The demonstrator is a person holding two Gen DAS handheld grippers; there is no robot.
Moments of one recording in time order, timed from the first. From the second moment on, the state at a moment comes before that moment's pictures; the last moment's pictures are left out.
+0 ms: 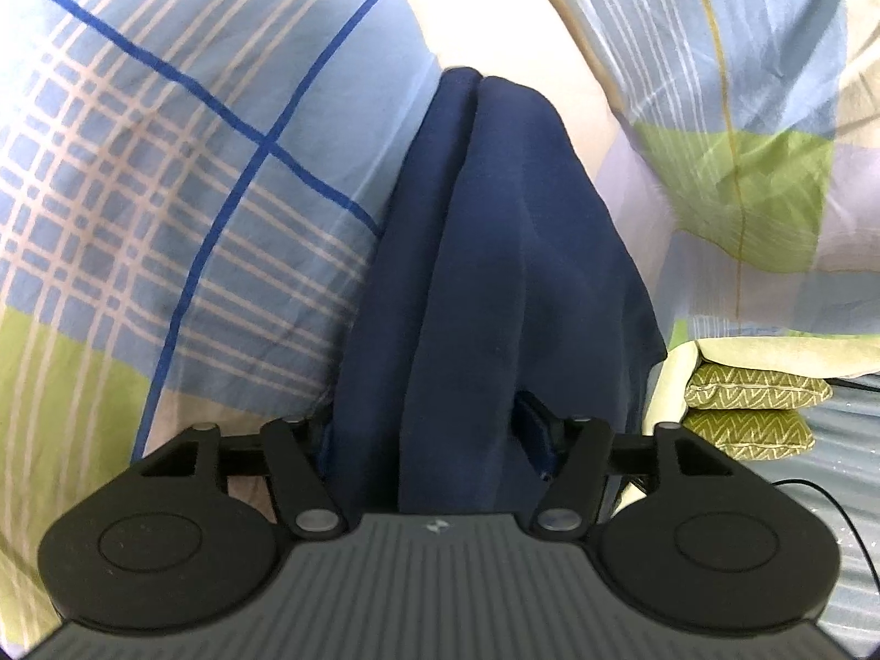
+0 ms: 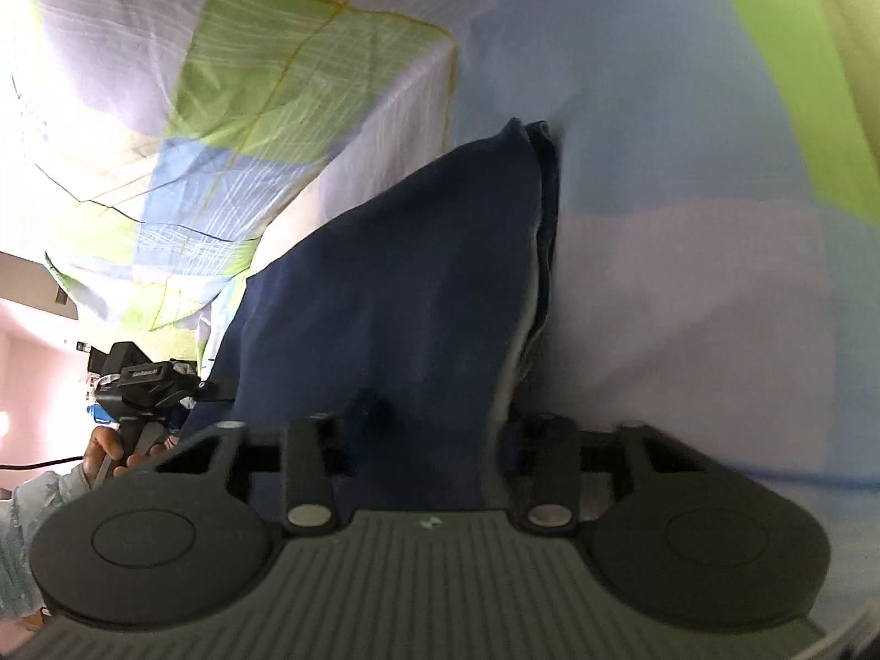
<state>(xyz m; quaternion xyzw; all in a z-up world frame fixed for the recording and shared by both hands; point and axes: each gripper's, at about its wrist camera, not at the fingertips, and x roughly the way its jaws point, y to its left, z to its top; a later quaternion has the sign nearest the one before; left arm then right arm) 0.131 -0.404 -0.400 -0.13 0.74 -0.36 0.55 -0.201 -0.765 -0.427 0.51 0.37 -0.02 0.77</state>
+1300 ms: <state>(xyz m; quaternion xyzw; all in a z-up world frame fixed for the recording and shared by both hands) -0.504 -0.566 -0.274 0.29 0.60 -0.74 0.09 -0.801 -0.287 -0.225 0.56 -0.08 -0.63 0.54</state>
